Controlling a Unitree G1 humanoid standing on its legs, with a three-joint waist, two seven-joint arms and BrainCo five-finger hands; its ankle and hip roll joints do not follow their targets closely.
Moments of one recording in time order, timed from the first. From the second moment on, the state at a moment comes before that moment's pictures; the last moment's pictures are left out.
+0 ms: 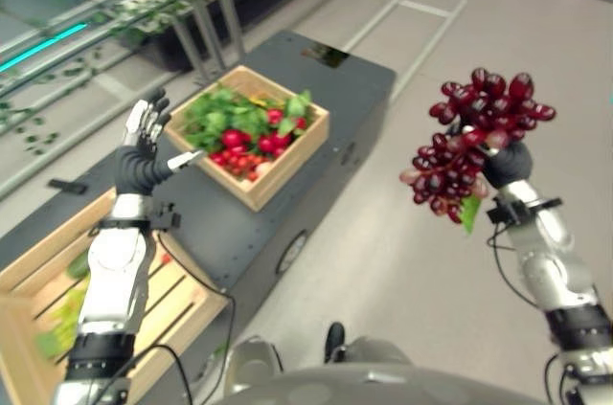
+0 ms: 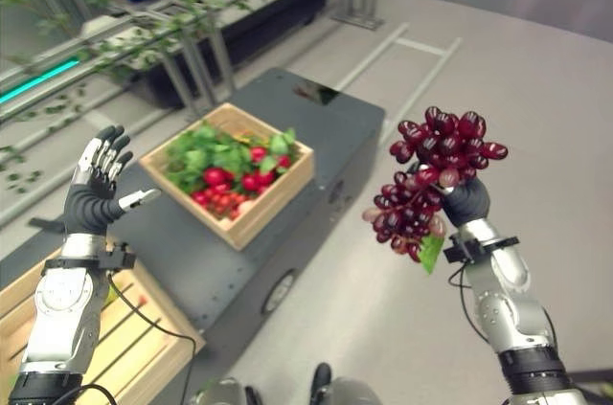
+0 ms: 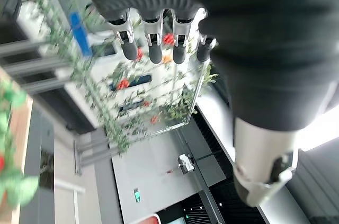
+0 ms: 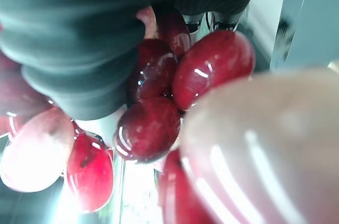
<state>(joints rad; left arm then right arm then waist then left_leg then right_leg) 0.07 0.51 0.16 -0.06 -0.30 -0.34 0.02 -0.08 -0.58 0.00 0.02 0.91 -0.21 0.31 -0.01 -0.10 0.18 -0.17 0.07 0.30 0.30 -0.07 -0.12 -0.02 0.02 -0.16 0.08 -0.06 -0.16</state>
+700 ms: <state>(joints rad) 0.11 0.47 0.28 -0.06 -0.25 -0.34 0.07 -0.14 -0.55 0.01 0.04 0.82 -0.21 0.31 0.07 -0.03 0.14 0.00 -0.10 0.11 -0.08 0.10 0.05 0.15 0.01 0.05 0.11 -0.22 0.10</state>
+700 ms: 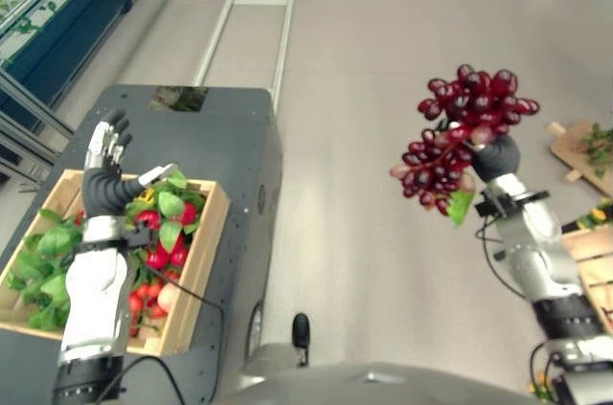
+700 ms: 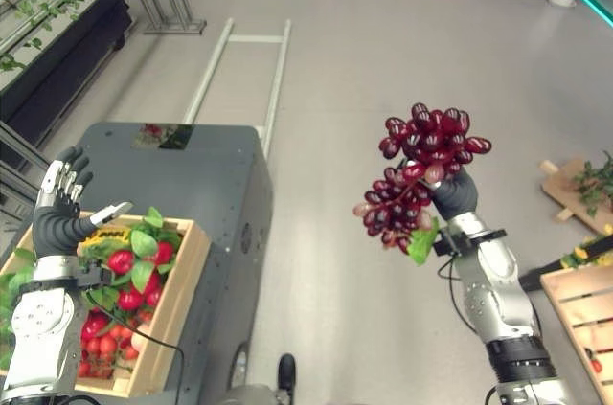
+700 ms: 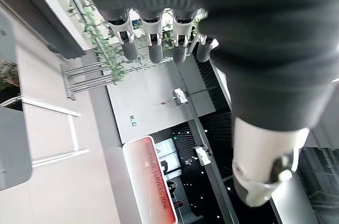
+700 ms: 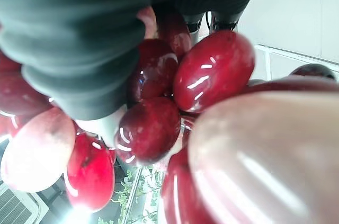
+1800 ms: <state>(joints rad) 0.14 0.43 0.33 -0.06 -0.21 -0.36 0.13 0.02 -0.59 -0.15 0.05 0.74 -0.23 0.23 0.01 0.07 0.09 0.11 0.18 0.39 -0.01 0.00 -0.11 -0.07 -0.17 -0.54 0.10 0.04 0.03</state>
